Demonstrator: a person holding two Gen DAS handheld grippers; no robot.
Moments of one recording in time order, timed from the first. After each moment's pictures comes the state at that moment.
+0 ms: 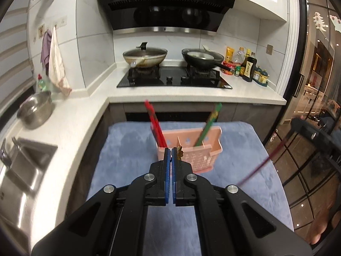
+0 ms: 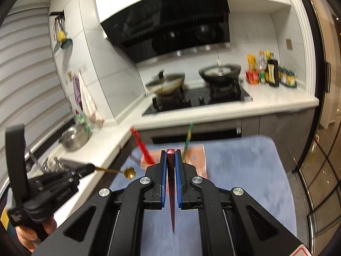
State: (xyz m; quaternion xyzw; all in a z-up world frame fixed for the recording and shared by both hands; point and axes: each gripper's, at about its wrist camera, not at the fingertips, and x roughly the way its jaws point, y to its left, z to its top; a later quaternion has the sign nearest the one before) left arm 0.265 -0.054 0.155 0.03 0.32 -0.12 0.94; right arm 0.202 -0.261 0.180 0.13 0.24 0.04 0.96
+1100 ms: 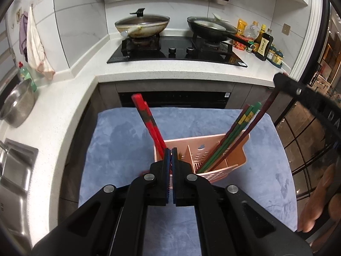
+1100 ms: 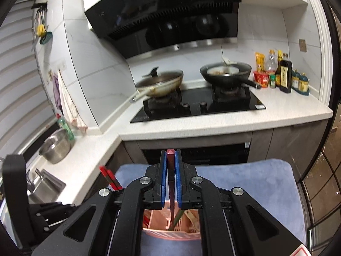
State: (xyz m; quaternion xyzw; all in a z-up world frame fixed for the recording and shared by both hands) left arm 0.393 -0.077 0.095 0.03 0.43 -0.12 0.89; right arm 0.374 -0.251 0.149 0.12 0.27 0.03 0.95
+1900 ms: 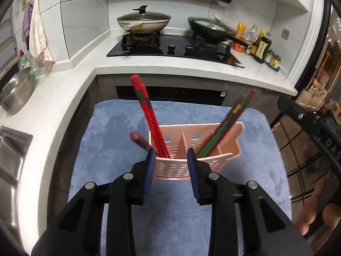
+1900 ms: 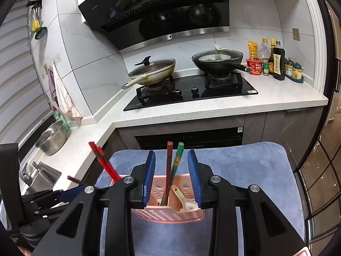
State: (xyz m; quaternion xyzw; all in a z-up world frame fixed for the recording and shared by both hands) left arm 0.365 -0.068 0.090 0.00 0.42 -0.13 0.90; right arm 0.342 -0.265 0.129 0.13 0.29 0.02 0.95
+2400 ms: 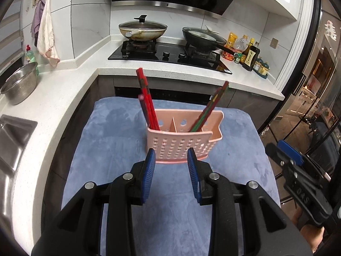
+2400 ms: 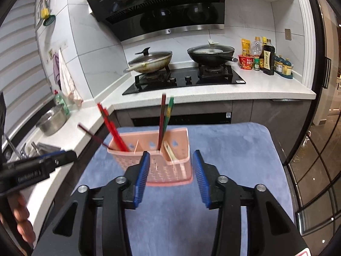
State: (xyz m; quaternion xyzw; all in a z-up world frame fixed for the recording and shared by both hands) left arm 0.292 -0.055 0.100 -0.02 0.40 -0.14 0.91; right arm 0.247 -0.257 0.105 0.10 0.31 0.01 0.95
